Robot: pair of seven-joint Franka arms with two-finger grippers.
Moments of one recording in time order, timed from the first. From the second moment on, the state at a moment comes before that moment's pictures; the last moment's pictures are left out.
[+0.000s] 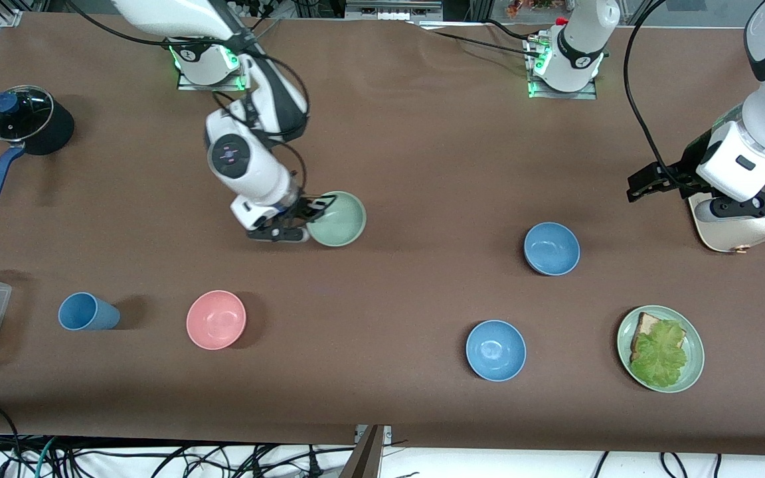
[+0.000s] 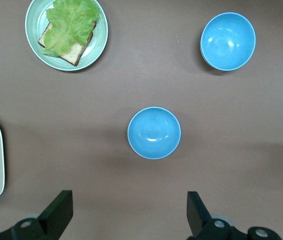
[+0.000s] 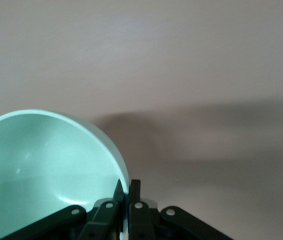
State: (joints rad) left arm 0.01 0.08 -0.10 -1.64 -0.04 1.68 -0.21; right arm 0.48 0.45 0.13 -1.92 0.19 2.41 0.57
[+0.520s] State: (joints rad) left arm 0.01 0.08 -0.10 -1.64 -0.04 1.68 -0.21; right arm 0.62 0.63 0.13 -1.78 0.19 2.55 0.82
